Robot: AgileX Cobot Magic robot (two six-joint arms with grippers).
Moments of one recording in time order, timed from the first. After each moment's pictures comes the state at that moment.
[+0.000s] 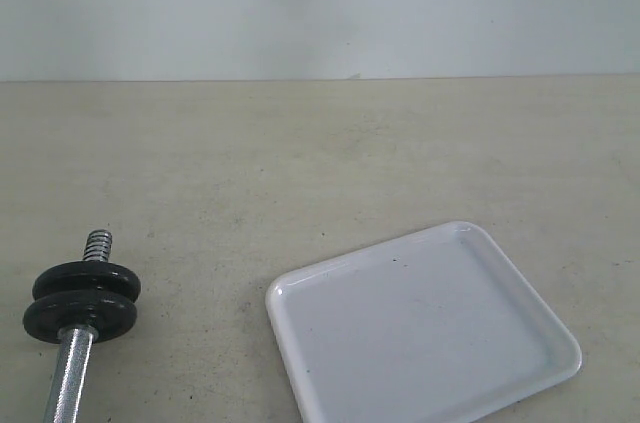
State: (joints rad) left arm 0.17 0.00 -0.12 0.26 -0.28 -1.91; right arm 0.08 0.01 0.00 0.15 0.38 -0.34
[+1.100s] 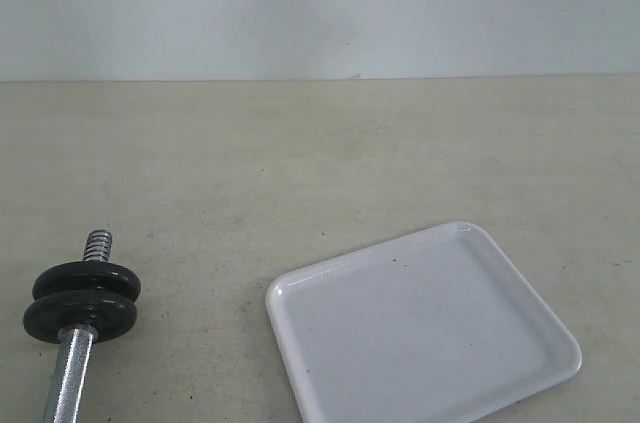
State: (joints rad) left arm 0.17 0.00 0.00 0.07 0.31 -0.20; right arm 0.08 0.01 0.00 0.15 0.38 -0.34
